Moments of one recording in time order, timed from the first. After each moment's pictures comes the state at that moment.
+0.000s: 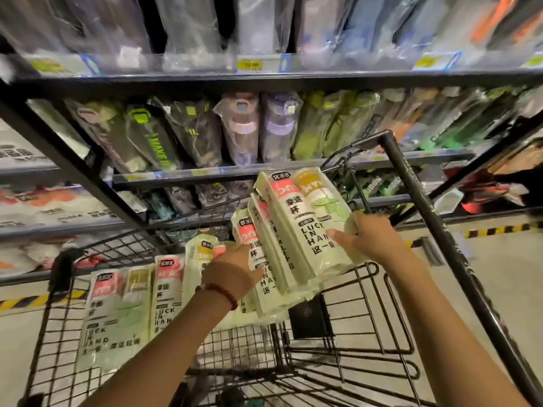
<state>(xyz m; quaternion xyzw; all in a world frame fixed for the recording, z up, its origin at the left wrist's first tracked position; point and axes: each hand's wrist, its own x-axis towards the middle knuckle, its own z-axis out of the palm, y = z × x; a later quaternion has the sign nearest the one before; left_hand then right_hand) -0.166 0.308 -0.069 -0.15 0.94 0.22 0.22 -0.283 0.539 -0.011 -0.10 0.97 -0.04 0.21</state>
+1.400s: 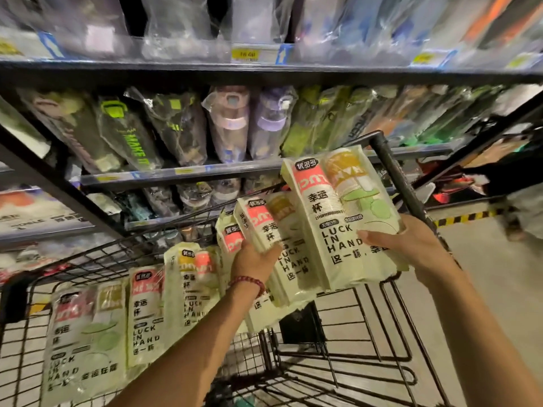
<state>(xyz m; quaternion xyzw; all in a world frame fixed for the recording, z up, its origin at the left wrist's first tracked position) -0.207 0.335 -0.098 -0.31 0.76 0.55 0.17 -0.261 0.557 0.029 0.11 0.84 -0.50 0.20</state>
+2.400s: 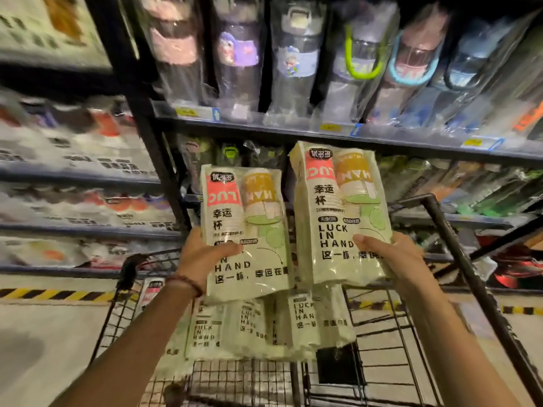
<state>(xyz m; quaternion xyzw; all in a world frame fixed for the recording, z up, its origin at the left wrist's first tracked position) -0.110 0.172 0.016 -0.34 0.62 0.71 -0.06 -0.232 0.456 0.065 0.02 0.76 -0.62 0.21</state>
